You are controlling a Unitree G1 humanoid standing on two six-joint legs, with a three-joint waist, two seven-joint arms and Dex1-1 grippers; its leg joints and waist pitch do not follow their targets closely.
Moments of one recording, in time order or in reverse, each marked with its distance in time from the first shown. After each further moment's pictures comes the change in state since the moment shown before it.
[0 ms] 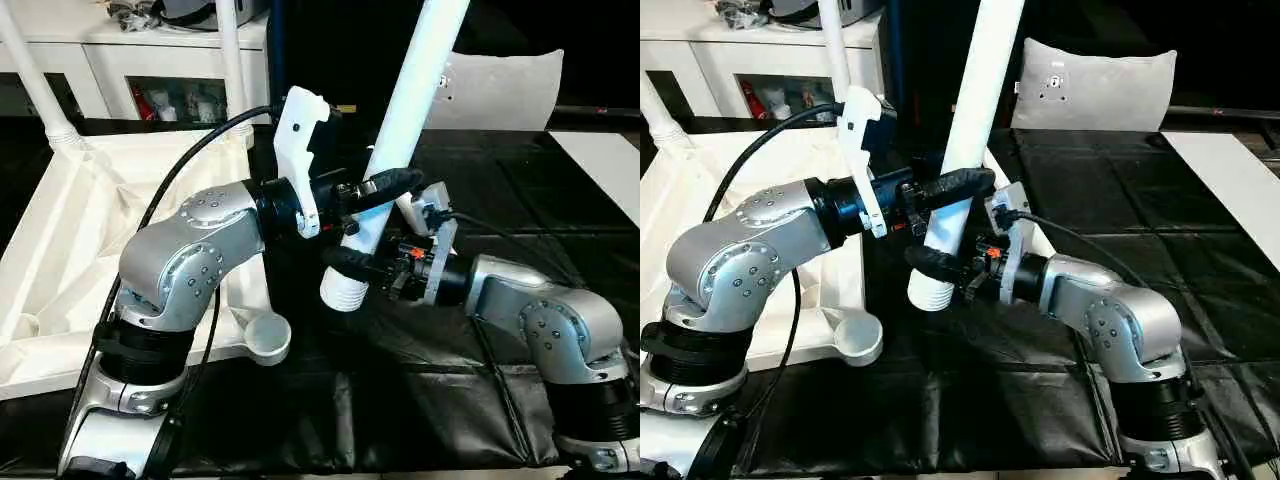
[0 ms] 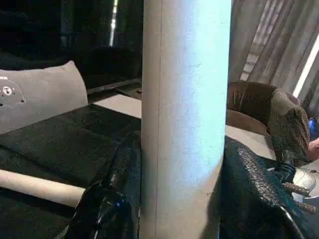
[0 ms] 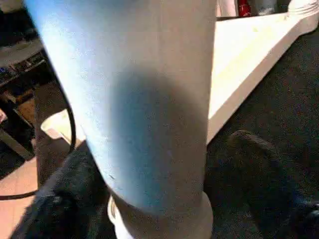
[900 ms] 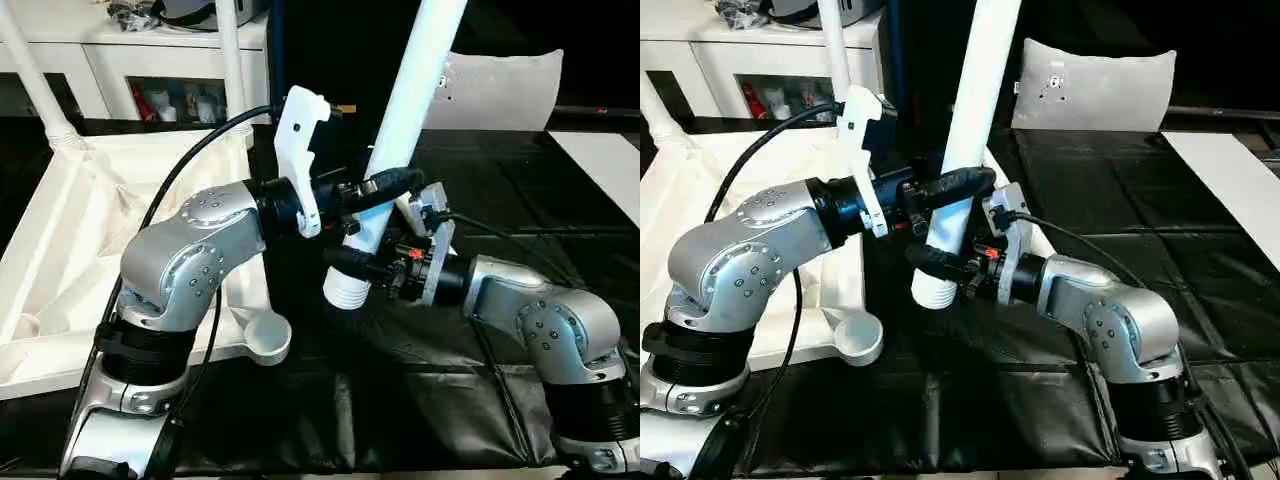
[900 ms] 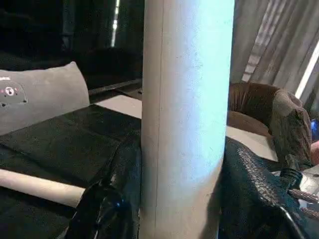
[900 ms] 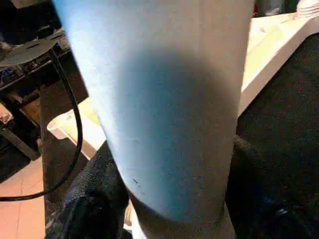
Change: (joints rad) left arm 0.000 -0.015 0.007 0.000 0.007 0.008 0.012; right arm 0.000 0.014 0.006 0.001 -0.001 -0.004 0.004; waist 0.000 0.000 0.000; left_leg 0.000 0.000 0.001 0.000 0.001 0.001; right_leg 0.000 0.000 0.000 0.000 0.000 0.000
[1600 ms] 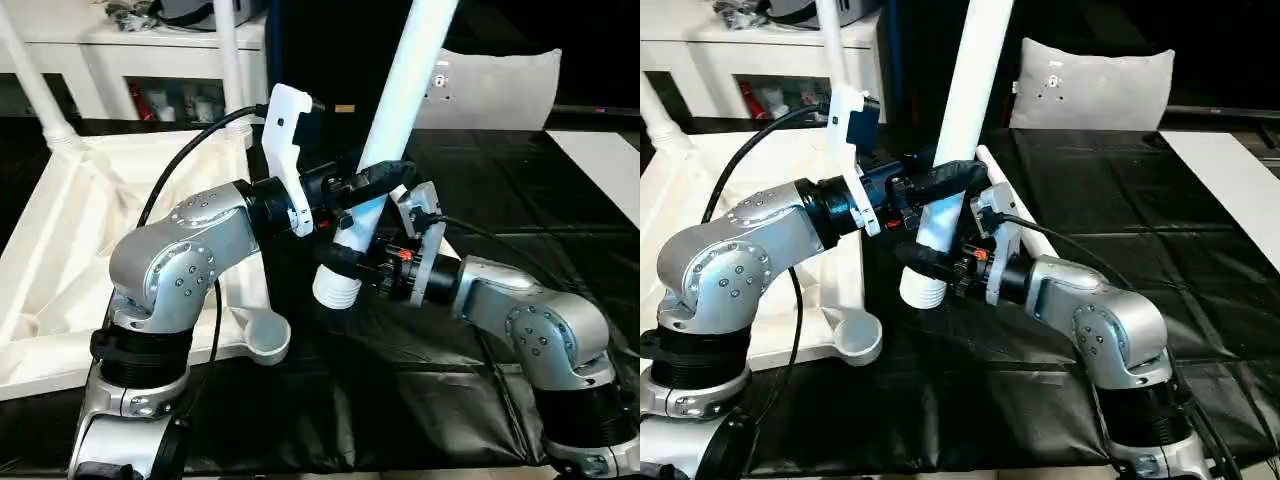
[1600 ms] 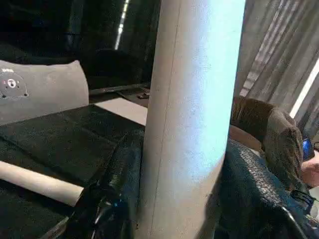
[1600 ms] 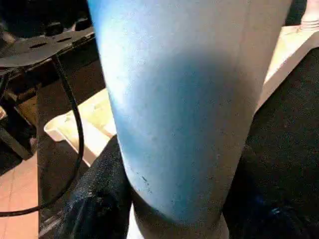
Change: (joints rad) left arm 0.025 -0.039 0.065 -0.033 -0.058 0.071 0.023; right arm 0.009 0.032 0.035 -0.030 -0.031 -0.037 -0.038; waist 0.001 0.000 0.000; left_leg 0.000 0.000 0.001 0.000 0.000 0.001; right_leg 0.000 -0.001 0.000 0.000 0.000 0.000
